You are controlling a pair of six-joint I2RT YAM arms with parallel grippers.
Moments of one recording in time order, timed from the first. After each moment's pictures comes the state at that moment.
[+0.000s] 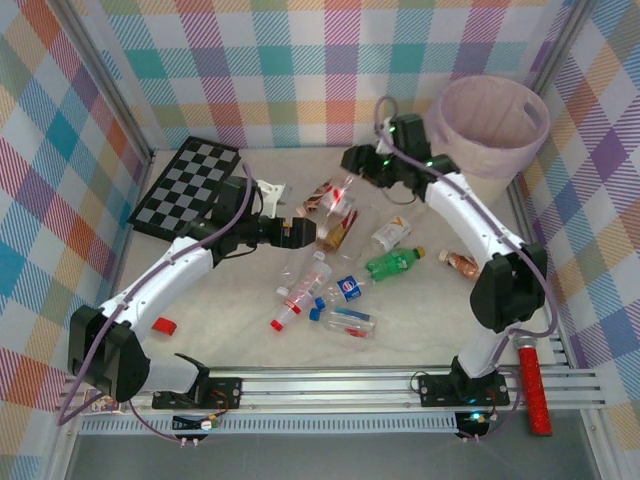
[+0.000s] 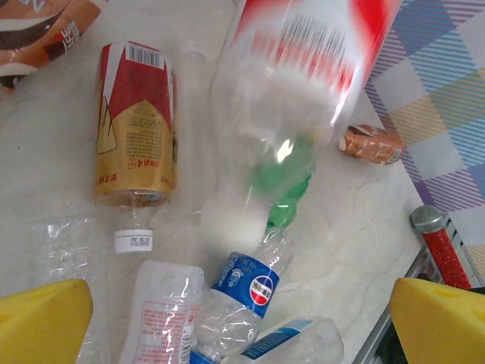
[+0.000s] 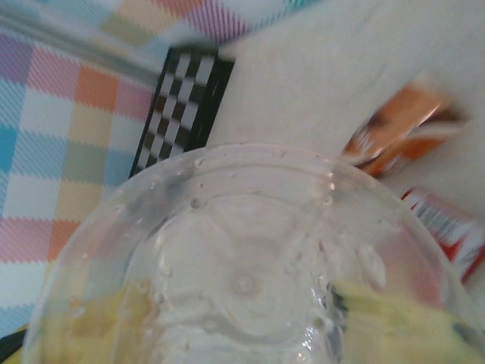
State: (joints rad) left arm -0.45 1.34 1.10 -0.45 0.50 -0.34; right arm 0.36 1.75 1.70 -0.54 -0.41 0.65
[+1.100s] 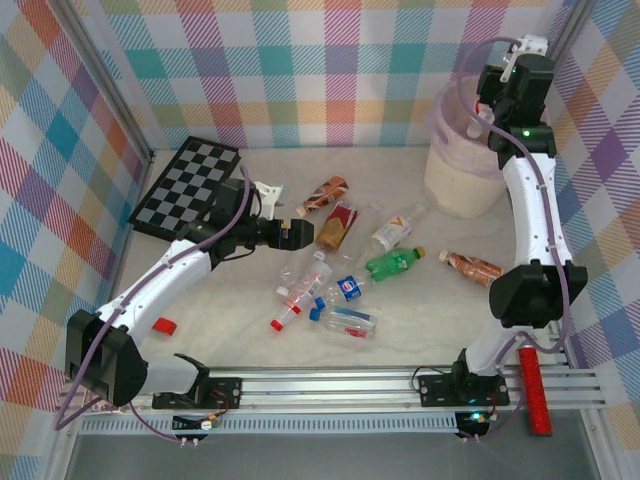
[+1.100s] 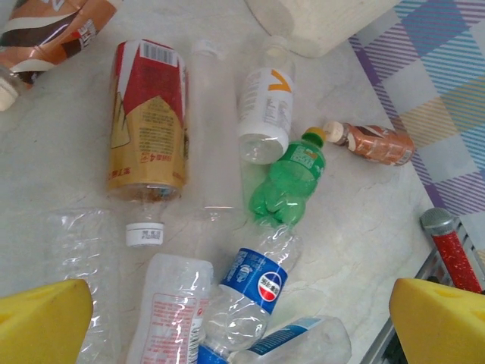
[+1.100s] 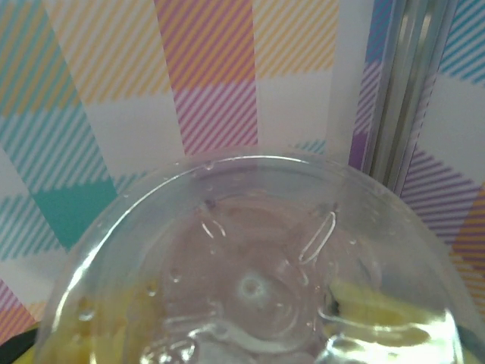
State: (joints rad) left arm -0.45 1.32 1.09 -0.47 0.46 -0.34; right arm -0.03 1.74 1.97 -0.38 0.18 0.07
